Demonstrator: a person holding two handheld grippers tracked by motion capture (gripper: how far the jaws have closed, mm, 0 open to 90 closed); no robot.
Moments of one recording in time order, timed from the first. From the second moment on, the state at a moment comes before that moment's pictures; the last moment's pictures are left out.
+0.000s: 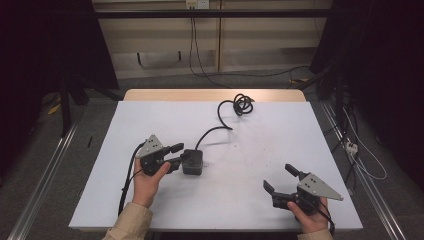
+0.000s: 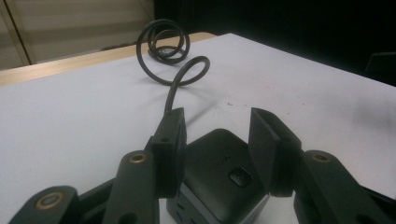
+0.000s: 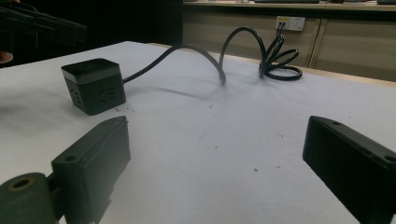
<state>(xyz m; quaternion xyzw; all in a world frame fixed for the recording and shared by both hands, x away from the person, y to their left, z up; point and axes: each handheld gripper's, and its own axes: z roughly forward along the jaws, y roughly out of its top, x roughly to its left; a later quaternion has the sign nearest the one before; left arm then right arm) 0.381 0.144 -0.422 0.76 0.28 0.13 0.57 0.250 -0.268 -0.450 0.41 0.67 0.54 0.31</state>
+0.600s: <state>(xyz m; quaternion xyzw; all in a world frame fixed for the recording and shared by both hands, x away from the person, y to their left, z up) 0.382 0.142 -0.422 0.77 0.28 0.12 0.56 0.250 -0.268 -0.450 0.41 0.67 0.54 0.31</state>
